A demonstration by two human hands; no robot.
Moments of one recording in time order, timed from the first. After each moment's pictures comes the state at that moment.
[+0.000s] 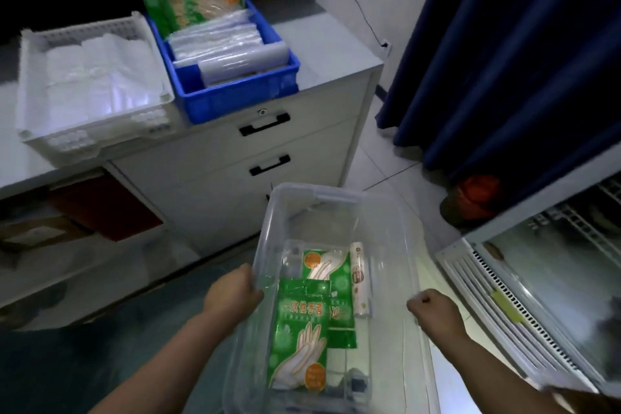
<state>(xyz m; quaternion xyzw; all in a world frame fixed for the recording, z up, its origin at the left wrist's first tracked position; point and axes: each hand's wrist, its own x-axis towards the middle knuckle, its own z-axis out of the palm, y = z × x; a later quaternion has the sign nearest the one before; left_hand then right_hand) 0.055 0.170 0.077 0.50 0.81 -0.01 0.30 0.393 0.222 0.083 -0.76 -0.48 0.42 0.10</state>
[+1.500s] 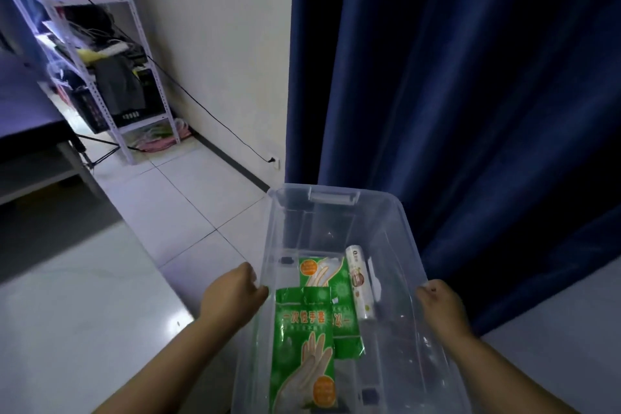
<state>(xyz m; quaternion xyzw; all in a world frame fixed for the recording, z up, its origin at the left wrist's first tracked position) 0.257 0.882 0.173 0.68 0.70 0.12 0.19 0.596 0.855 0.153 -0.81 -0.42 0.30 0.29</state>
